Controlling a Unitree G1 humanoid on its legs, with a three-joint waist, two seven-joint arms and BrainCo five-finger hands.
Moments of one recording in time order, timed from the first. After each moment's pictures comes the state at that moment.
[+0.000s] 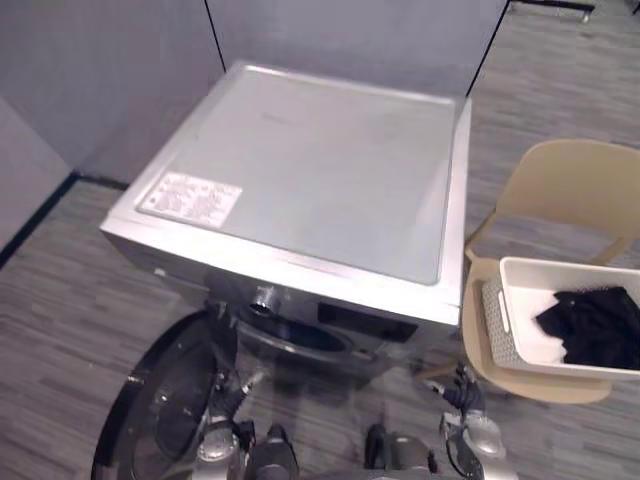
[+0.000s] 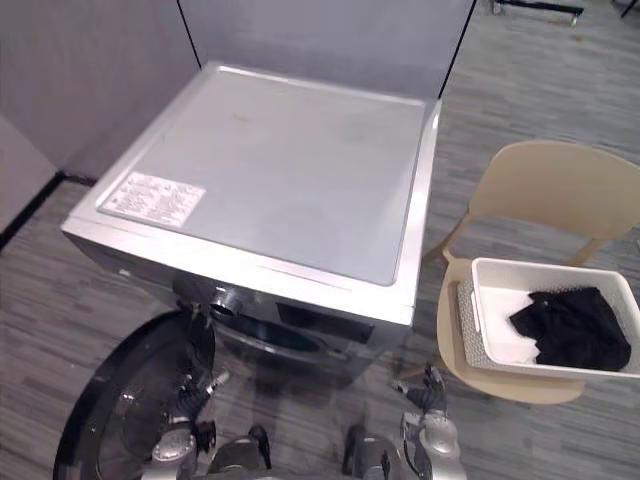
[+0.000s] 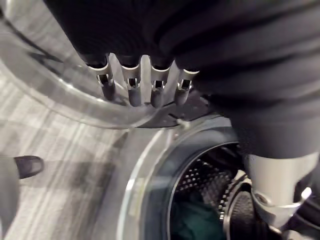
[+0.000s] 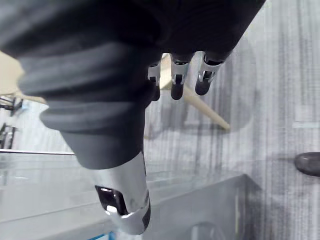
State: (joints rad) left arm 0.14 0.02 0.17 0.73 0.11 -0.04 0.19; right arm 0.13 -0.04 -0.19 0.67 0.04 -0.06 -0.17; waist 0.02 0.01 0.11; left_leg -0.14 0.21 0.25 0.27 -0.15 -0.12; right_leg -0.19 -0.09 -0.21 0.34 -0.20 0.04
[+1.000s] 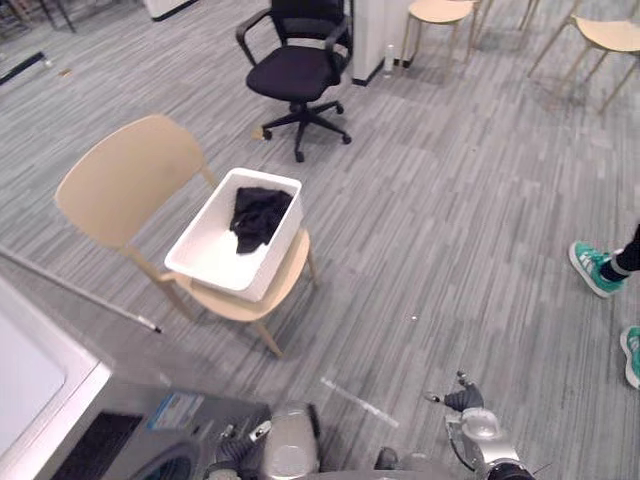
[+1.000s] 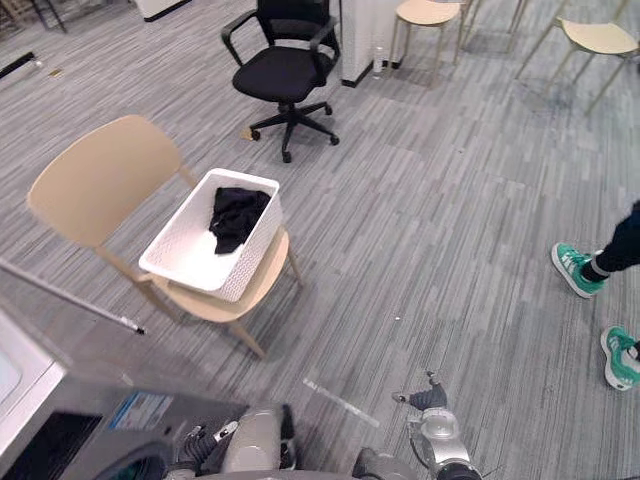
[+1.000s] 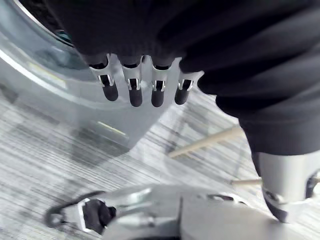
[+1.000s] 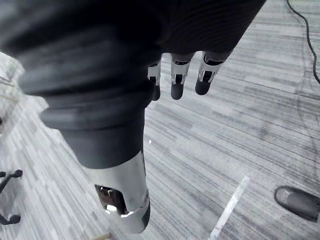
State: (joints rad) left arm 0.16 0.03 0.12 0.90 0.19 -0.03 0.17; right arm -0.05 -0.14 -0.03 0.92 -0.05 -0.01 -0.21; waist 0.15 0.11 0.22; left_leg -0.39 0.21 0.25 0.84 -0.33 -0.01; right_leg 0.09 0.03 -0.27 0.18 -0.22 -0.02
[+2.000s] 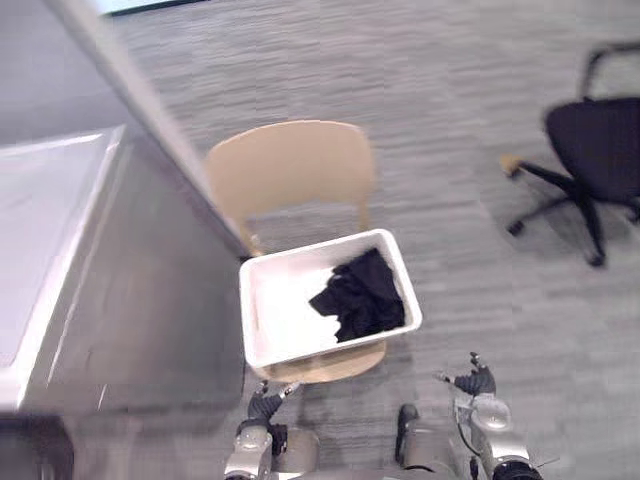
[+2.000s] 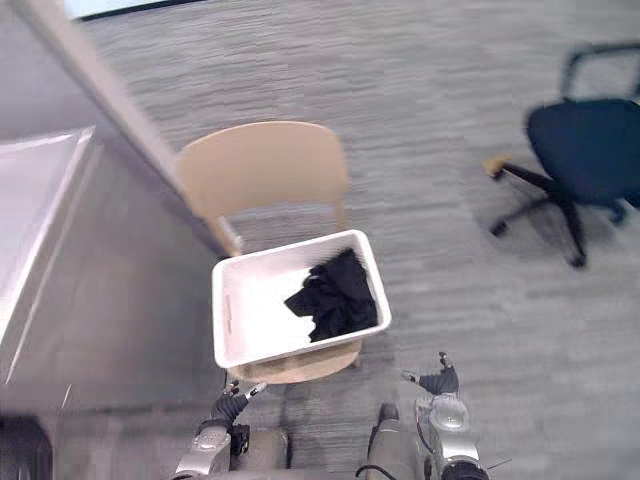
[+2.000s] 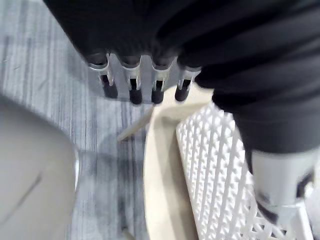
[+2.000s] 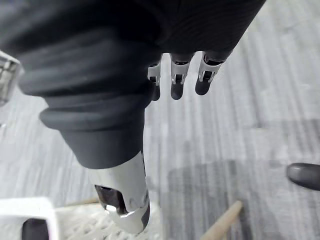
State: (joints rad) left arm 0.02 -0.06 0.12 0.89 0.16 -0.03 0.18; right arm 0.00 -0.15 -0.17 0.75 0.00 -0.05 -0.22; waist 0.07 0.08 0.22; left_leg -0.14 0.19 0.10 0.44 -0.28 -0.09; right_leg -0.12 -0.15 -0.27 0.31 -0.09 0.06
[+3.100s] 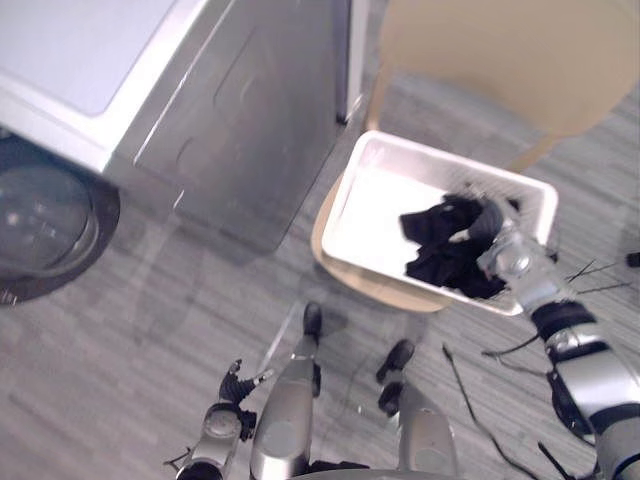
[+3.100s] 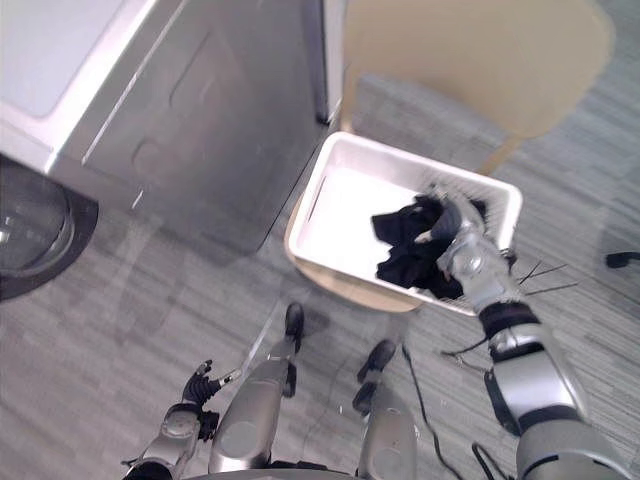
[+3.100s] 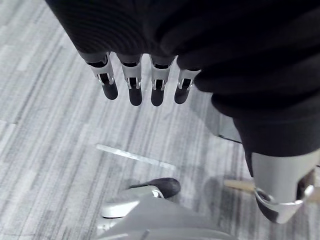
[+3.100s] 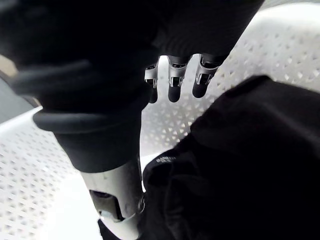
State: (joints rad) left arm -0.03 0.14 -0.01 0.89 0.11 -0.08 0.20; right arm -0.82 -0.62 0.32 0.99 -0.33 -0.09 -0.17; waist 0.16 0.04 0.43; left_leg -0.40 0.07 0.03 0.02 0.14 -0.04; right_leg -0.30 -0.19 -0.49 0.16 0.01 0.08
